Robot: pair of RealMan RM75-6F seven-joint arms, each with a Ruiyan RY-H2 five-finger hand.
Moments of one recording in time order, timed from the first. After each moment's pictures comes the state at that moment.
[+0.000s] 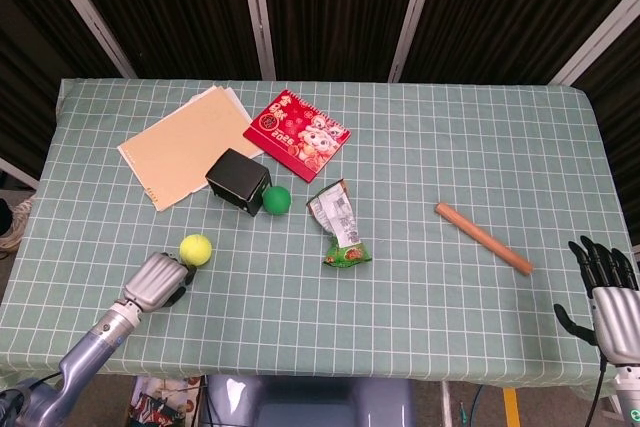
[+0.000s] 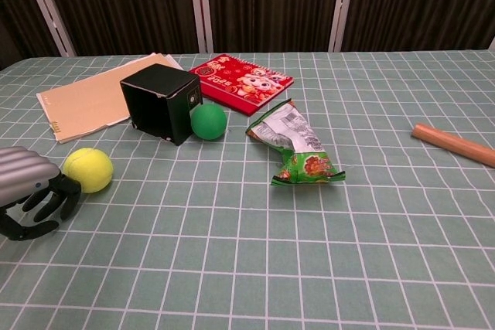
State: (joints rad) left arm -0.45 -1.46 0.03 -1.32 1.59 1.01 0.23; right arm 0.04 -1.05 0.03 -1.62 -1.52 1.49 0.04
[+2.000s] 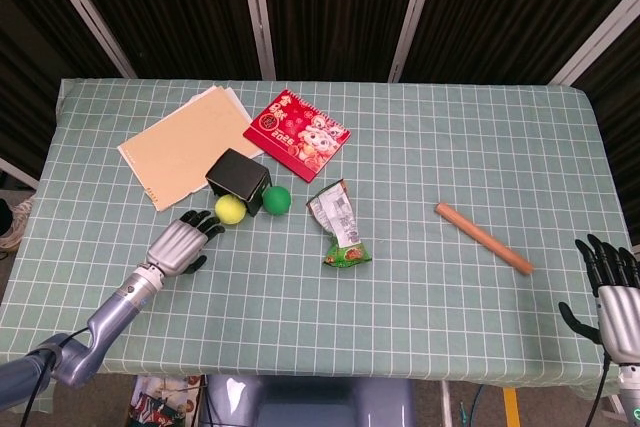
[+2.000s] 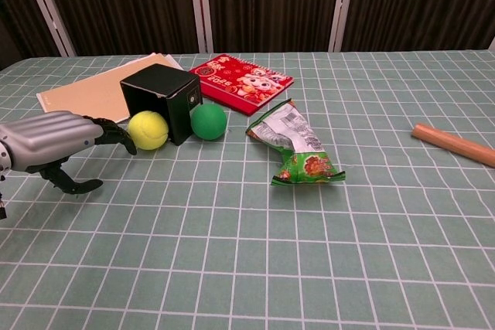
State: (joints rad) left arm -0.61 -1.54 -0.03 -1.19 1.51 0.93 0.16; right arm 0.04 -1.05 0.05 -1.62 -1.50 1.49 0.03
